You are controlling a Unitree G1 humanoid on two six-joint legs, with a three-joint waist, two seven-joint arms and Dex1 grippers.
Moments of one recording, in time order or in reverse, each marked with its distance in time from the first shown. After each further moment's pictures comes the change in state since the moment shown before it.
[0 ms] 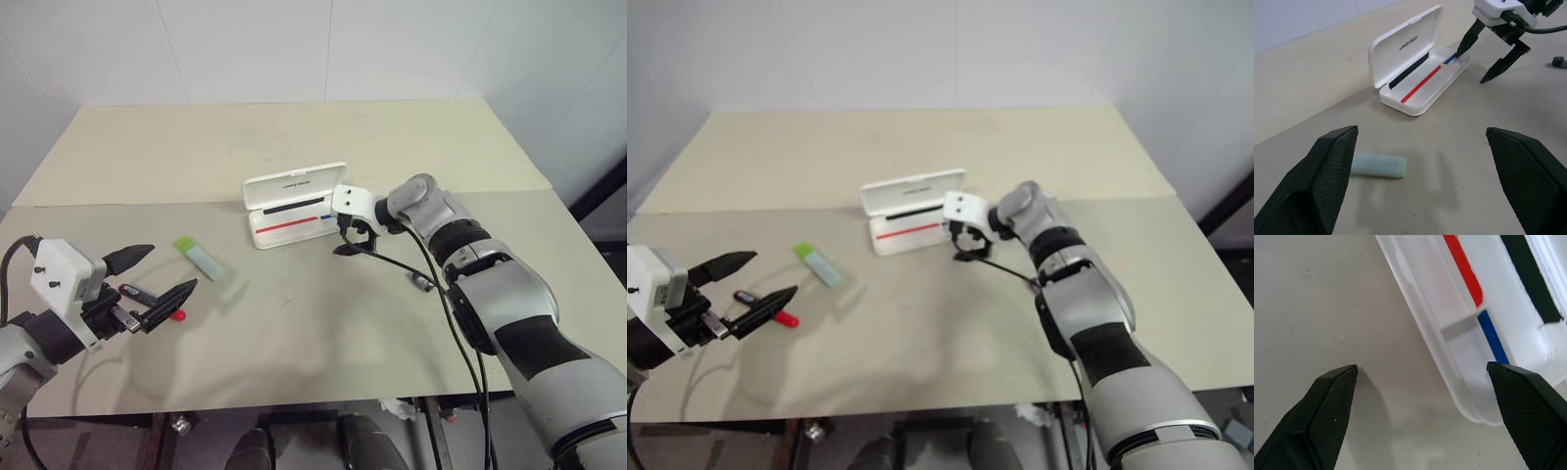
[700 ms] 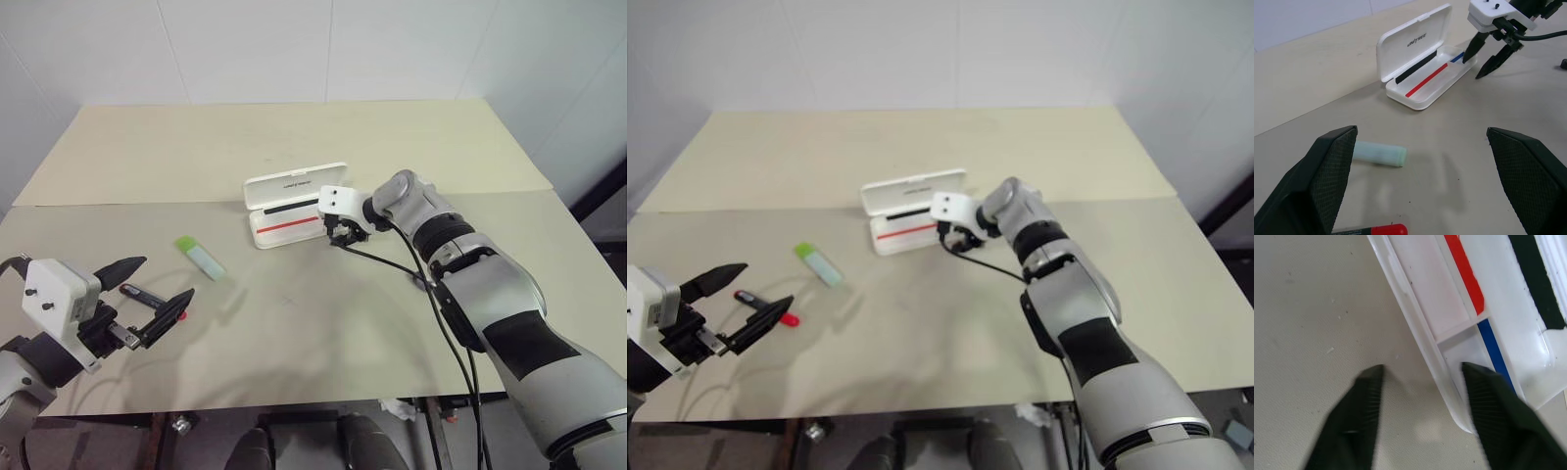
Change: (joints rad) left arm 0.092 -0.041 0.045 -0.078 -0.038 -0.008 0.071; right arm -0.042 0.048 0.025 0.017 -0.051 0.101 -0.047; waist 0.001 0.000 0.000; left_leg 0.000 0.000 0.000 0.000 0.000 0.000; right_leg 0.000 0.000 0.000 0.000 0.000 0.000
